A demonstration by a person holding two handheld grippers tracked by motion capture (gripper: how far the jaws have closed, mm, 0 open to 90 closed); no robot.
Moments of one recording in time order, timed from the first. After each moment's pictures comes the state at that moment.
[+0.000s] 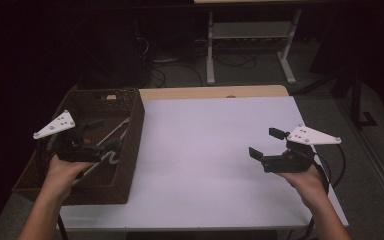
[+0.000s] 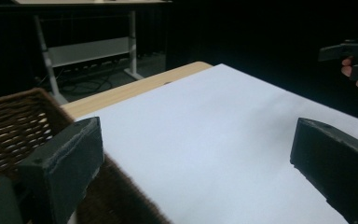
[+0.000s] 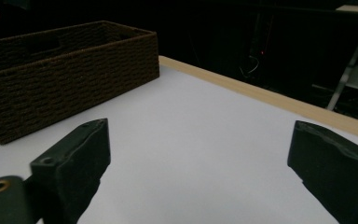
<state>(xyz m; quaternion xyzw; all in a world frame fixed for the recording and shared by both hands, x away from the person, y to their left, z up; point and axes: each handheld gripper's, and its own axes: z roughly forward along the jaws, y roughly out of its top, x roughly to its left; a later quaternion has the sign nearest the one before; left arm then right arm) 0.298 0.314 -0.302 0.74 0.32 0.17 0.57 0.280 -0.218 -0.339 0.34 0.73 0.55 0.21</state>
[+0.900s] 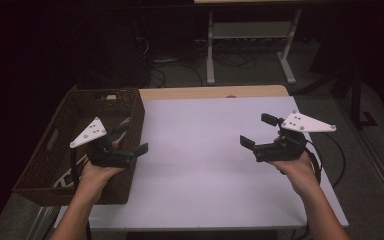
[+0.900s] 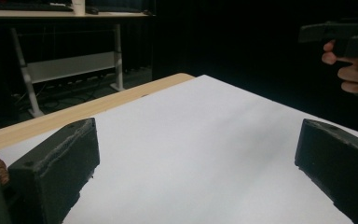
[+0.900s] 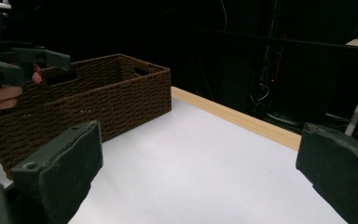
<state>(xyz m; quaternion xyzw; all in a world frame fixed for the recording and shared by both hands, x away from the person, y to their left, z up) 0.300 0.262 -0.332 0.73 0.30 0.18 0.59 0.295 -0.199 -0.315 0.31 0.71 0.59 0.21</state>
